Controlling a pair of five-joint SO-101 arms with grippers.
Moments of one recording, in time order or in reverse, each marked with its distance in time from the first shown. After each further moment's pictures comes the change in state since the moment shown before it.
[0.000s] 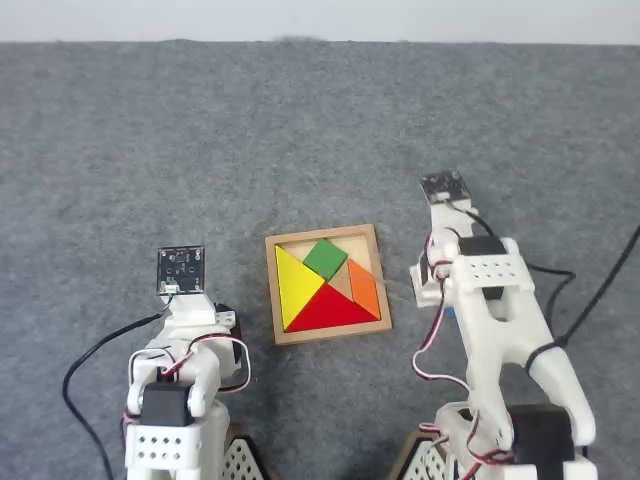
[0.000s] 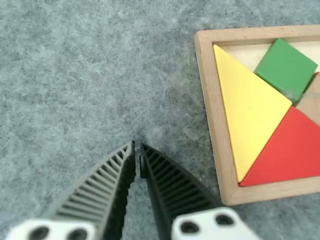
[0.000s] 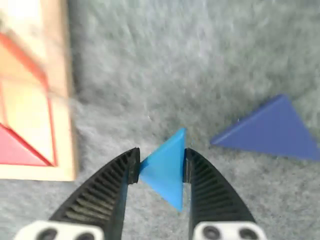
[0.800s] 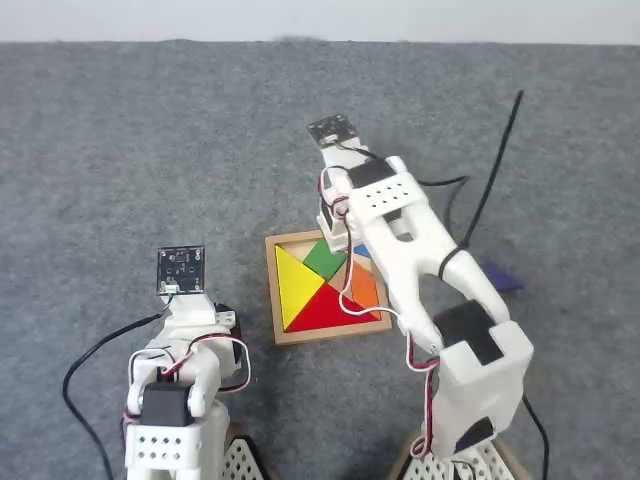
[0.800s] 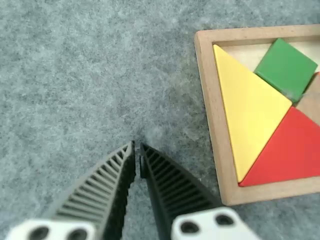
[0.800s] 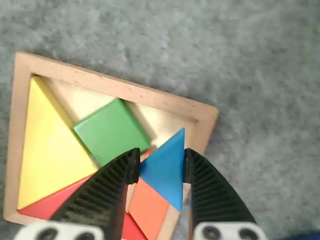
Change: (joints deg) left arm 0.0 0.0 0.0 0.0 0.0; right arm -20.7 34.3 -46.2 11.4 -7.2
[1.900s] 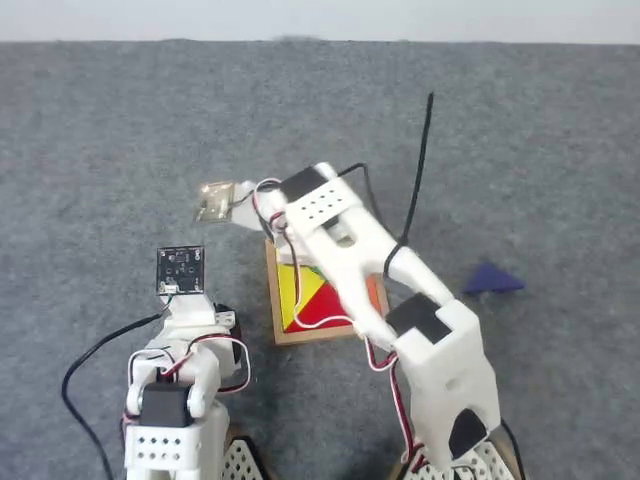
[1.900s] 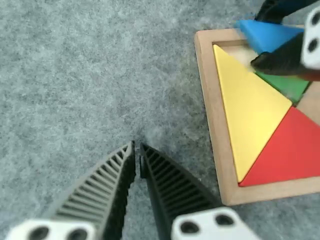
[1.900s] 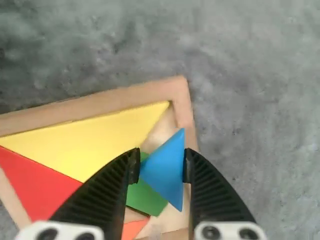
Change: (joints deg) left arm 0.0 0.0 0.0 0.0 0.0; right arm -11.8 12.7 -15.3 0.8 52.2
